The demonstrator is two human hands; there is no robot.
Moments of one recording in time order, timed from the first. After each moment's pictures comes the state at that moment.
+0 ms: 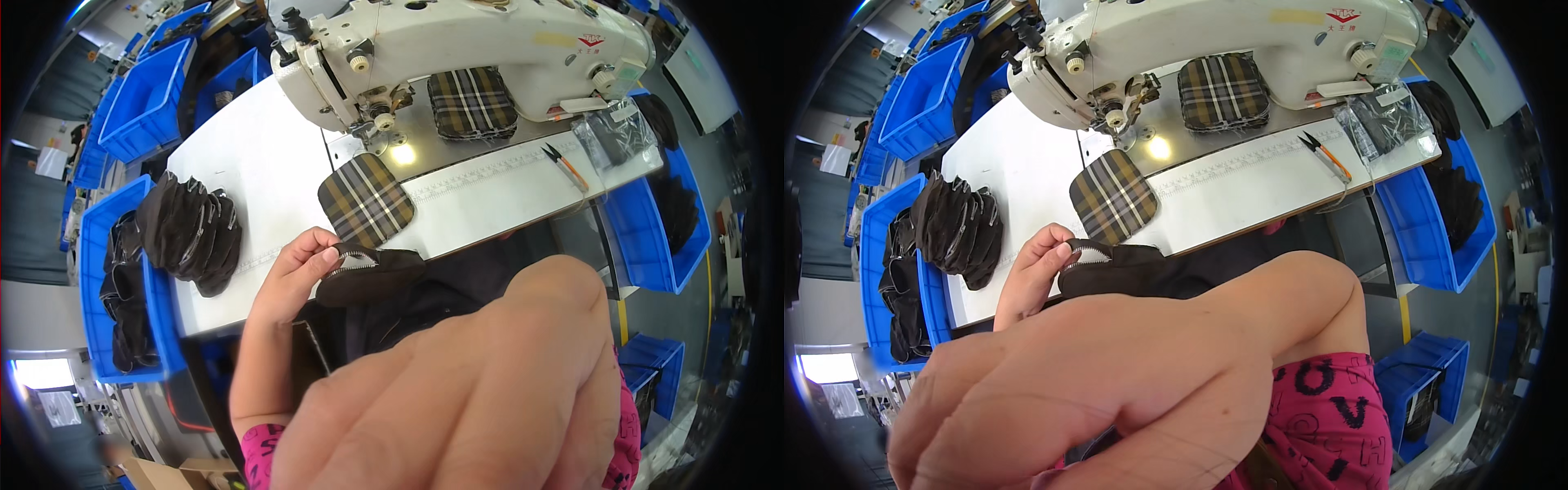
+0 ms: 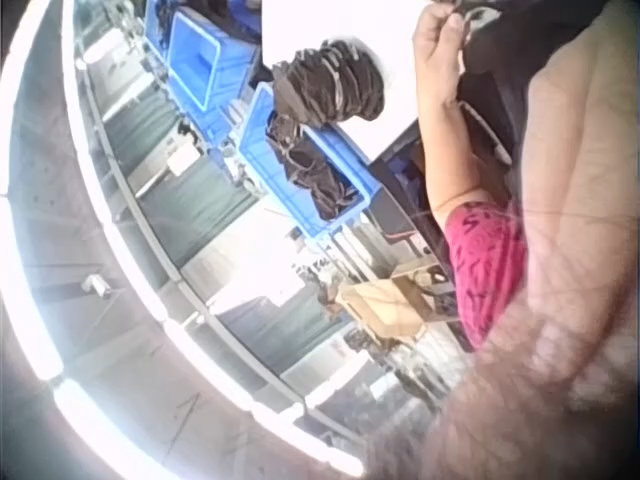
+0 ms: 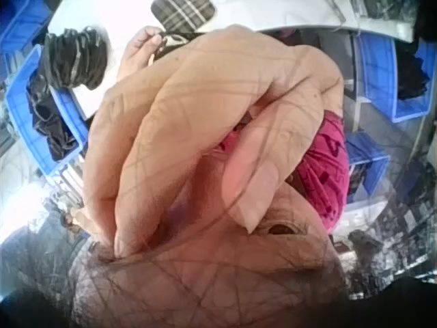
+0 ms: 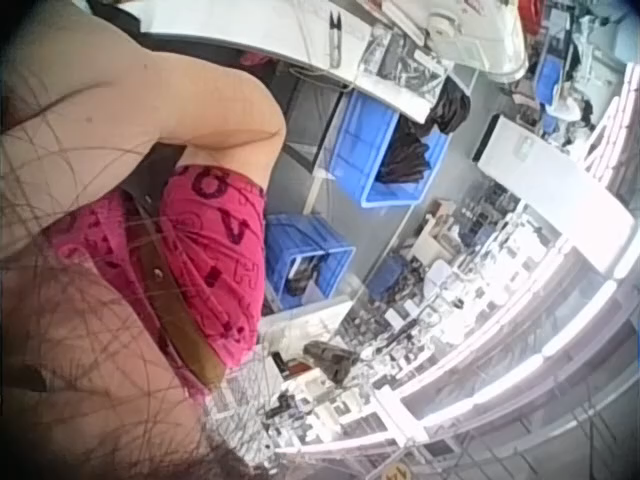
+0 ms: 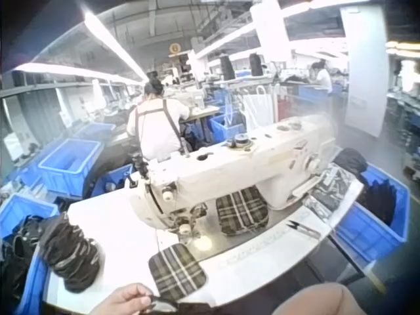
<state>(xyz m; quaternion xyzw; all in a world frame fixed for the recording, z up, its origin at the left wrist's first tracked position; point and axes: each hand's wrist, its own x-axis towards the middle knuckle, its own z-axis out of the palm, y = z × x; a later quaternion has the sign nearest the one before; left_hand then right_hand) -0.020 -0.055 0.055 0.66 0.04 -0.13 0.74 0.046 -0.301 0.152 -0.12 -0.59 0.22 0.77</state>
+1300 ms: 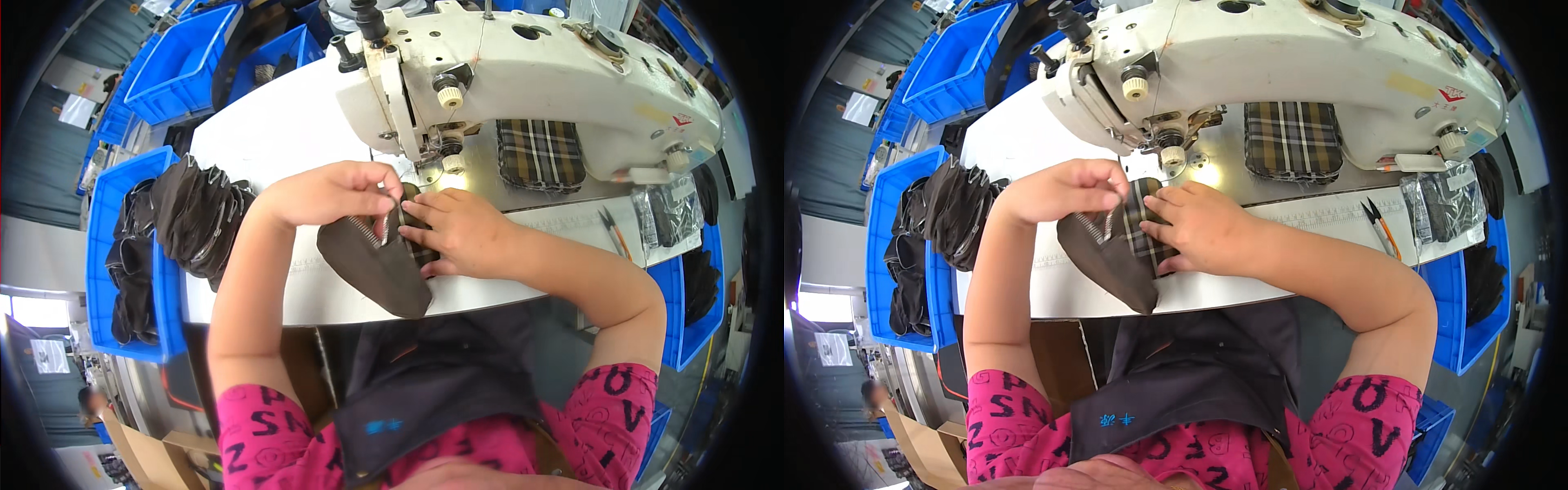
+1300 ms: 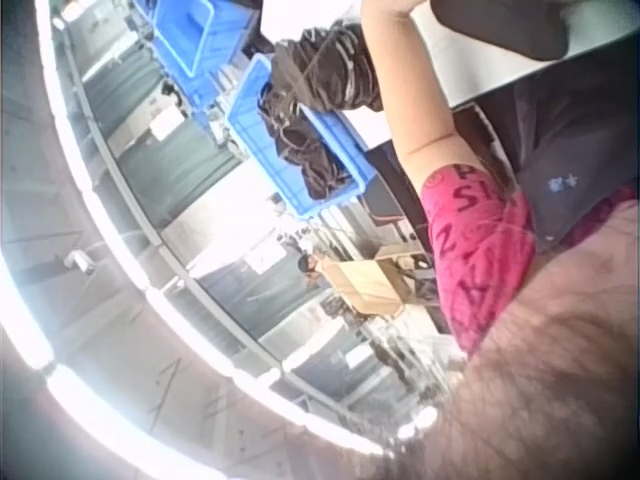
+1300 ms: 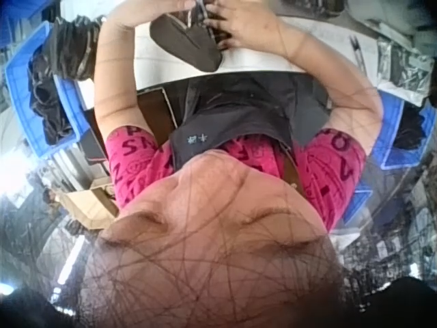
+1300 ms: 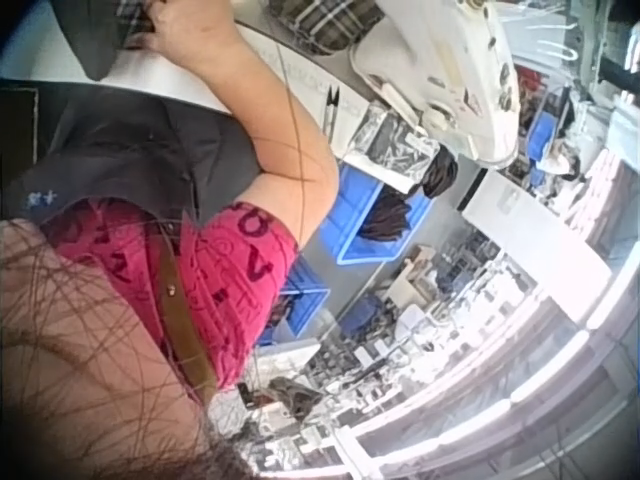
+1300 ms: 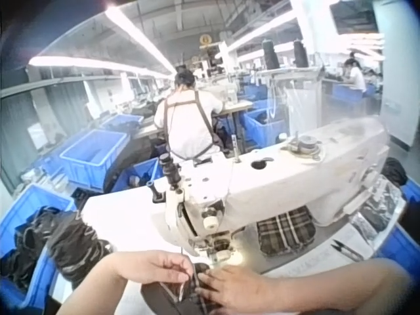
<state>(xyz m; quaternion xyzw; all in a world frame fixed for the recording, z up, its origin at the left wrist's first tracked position) 0.131 -0.014 0.087 0.72 -0.09 -0.36 0.59 0.175 -0.275 -0.007 -0.71 -0.68 -0.07 0.18</state>
